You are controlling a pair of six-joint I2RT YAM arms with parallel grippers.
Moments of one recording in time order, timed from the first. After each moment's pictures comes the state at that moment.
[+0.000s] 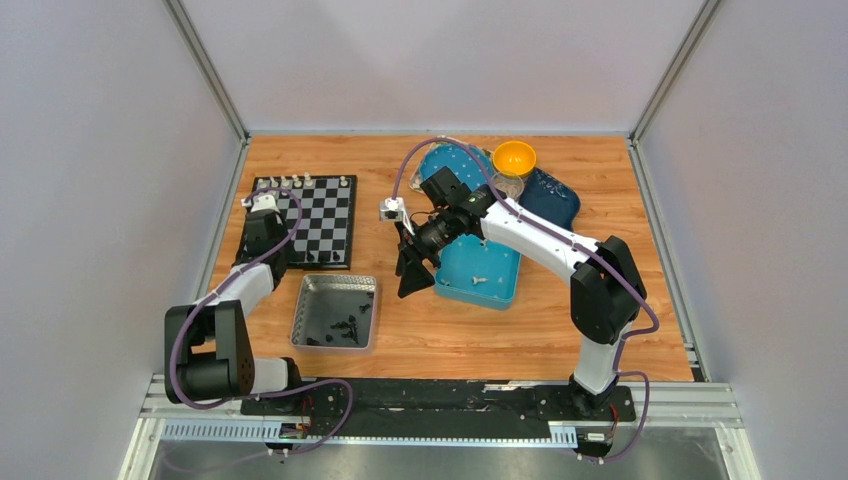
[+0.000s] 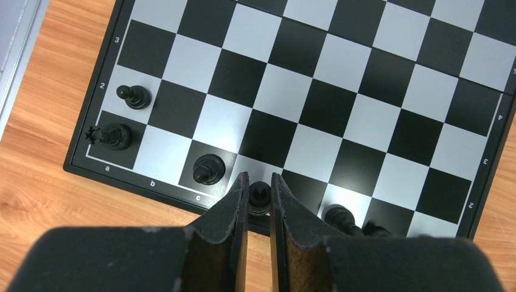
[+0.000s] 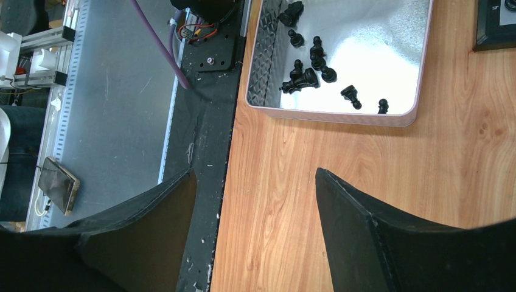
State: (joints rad) left arm 0.11 1.32 0.58 0.06 -0.15 -0.16; right arm 0.76 1.83 1.54 -0.72 -1.01 -0.38
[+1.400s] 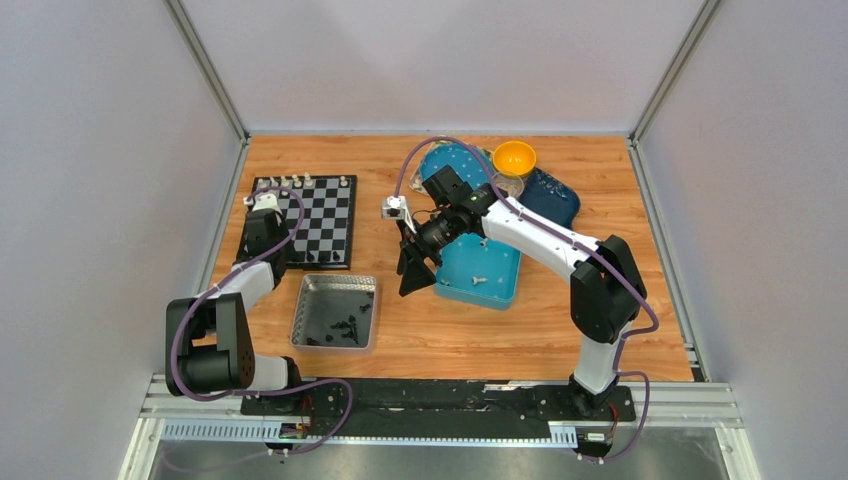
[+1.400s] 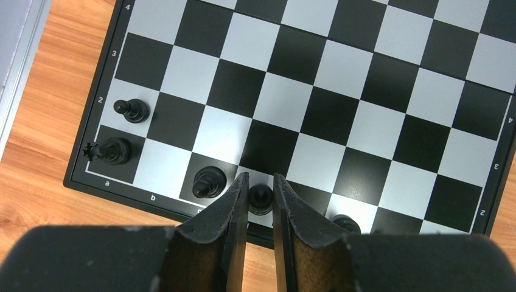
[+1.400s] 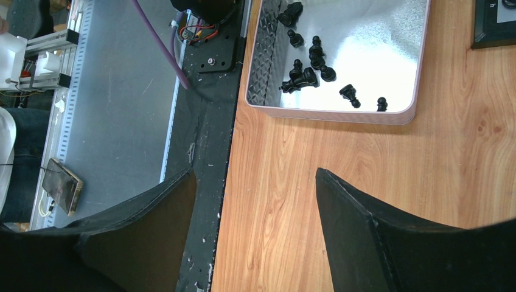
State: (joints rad) left arm 0.12 1.37 0.58 0.11 -0.14 -0.12; right arm 0.74 1.83 1.54 -0.72 -1.03 -0.38
